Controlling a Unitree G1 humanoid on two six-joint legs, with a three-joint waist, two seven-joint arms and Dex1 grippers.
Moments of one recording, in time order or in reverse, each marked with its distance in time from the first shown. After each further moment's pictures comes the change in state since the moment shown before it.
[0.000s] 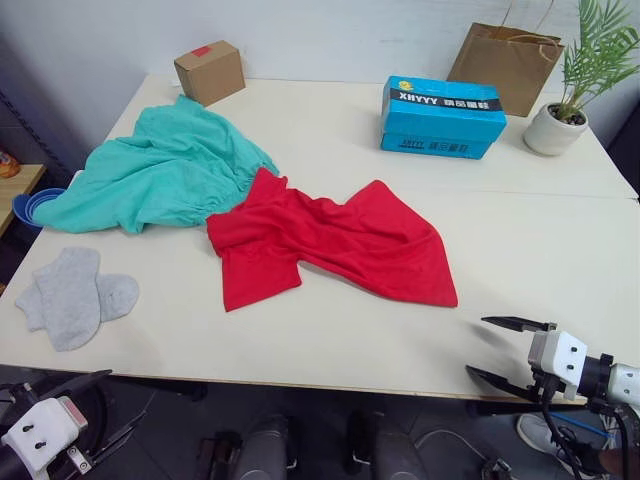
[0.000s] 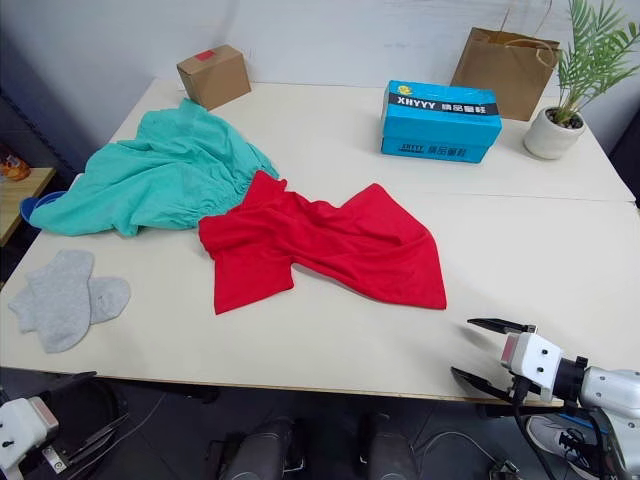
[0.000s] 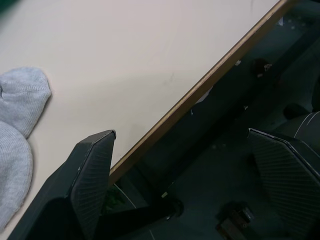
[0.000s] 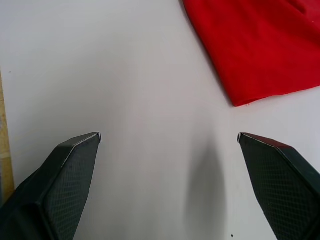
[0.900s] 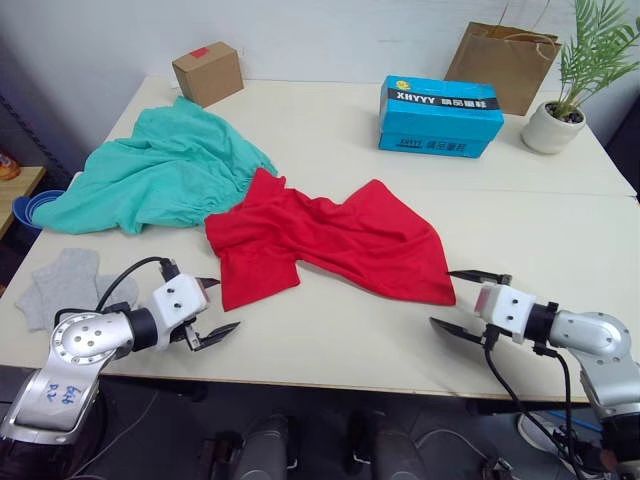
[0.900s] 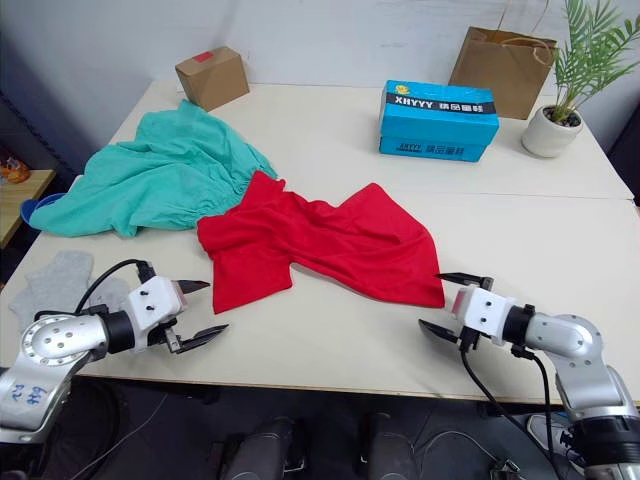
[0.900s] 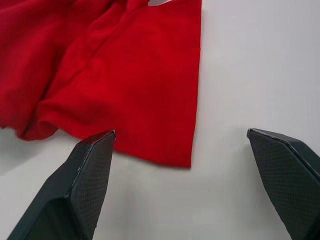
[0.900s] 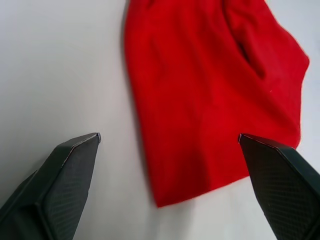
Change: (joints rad) left arm -0.732 0.228 -0.559 -0.137 0.077 0.627 0.108; right arm -0.361 0.062 0.193 0.023 -0.239 0.074 -0.191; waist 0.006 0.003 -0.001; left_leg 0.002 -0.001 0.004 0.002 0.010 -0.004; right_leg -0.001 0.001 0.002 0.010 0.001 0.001
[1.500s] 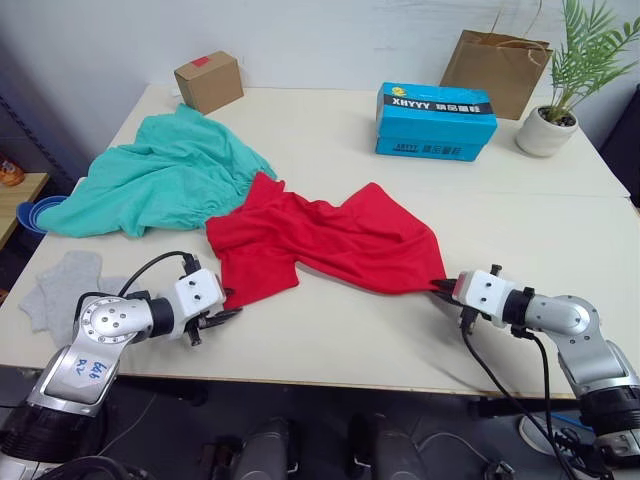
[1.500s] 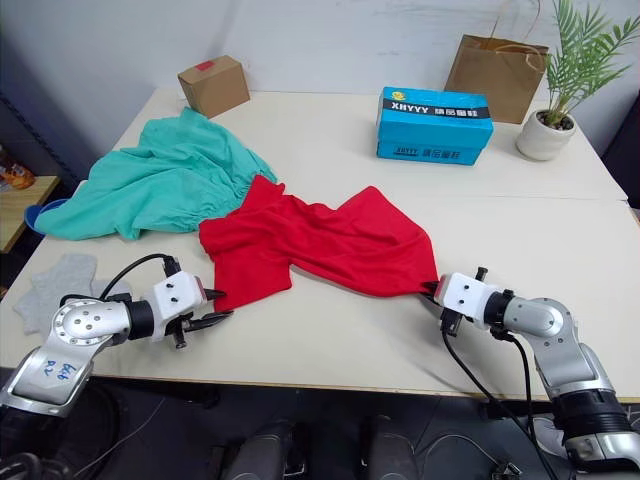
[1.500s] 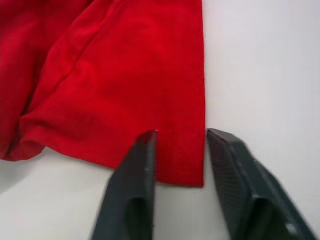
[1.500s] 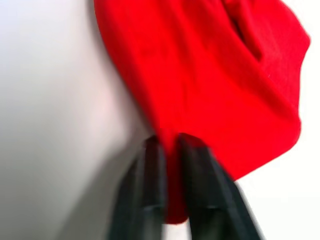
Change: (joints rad) left arm -0.116 -0.002 -0.106 0.140 0.071 -0.027 -0.018; right arm -0.109 0.007 0.083 0.086 -0.049 0.109 -0.028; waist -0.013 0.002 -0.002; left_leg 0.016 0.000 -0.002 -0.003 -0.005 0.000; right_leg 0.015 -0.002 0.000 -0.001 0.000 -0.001
